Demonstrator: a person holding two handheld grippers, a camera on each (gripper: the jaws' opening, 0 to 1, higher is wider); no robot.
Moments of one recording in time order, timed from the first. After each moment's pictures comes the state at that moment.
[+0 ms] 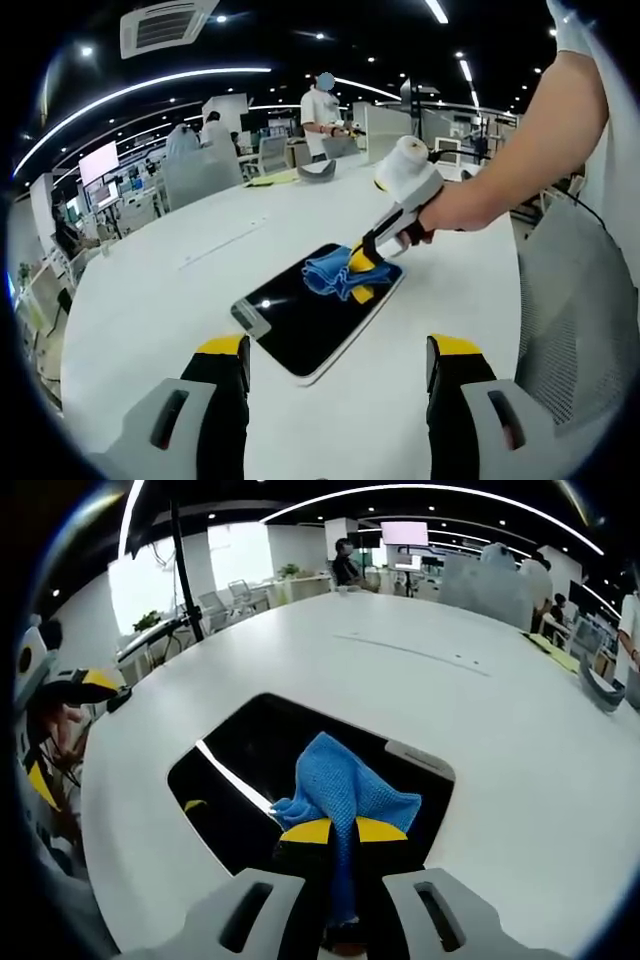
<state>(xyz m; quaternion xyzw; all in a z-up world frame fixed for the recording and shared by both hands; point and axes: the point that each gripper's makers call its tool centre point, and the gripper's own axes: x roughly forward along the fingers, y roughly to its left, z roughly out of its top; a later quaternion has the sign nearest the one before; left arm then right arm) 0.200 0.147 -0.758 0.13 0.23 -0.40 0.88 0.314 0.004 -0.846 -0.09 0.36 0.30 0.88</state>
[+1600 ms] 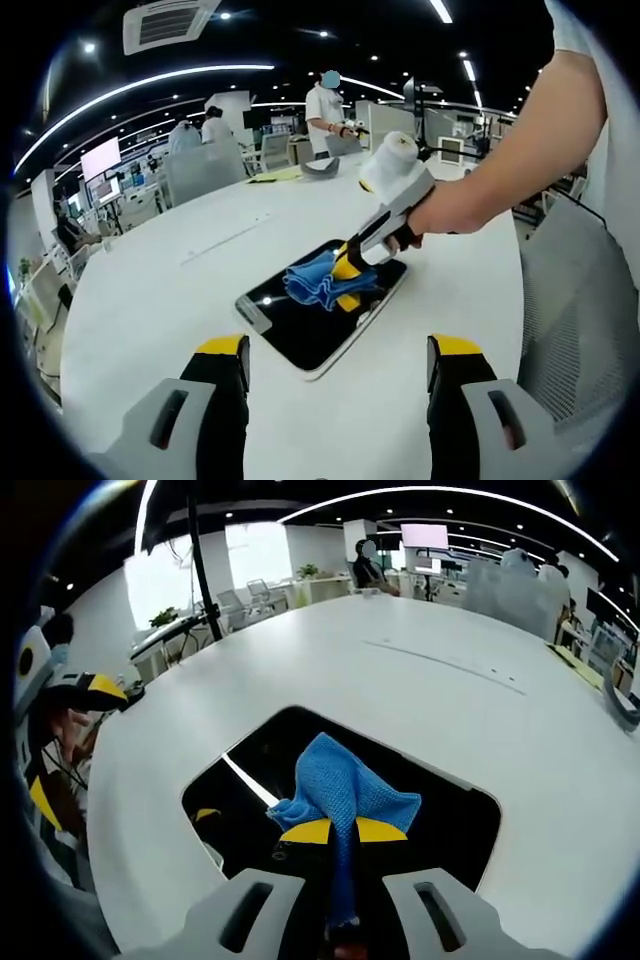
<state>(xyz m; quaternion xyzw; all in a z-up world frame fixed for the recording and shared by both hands) 0.202 0.156 -0.762 0.13 0.23 -0.39 0.88 0.321 0.049 -0.845 -0.10 0.35 0.34 0.87</state>
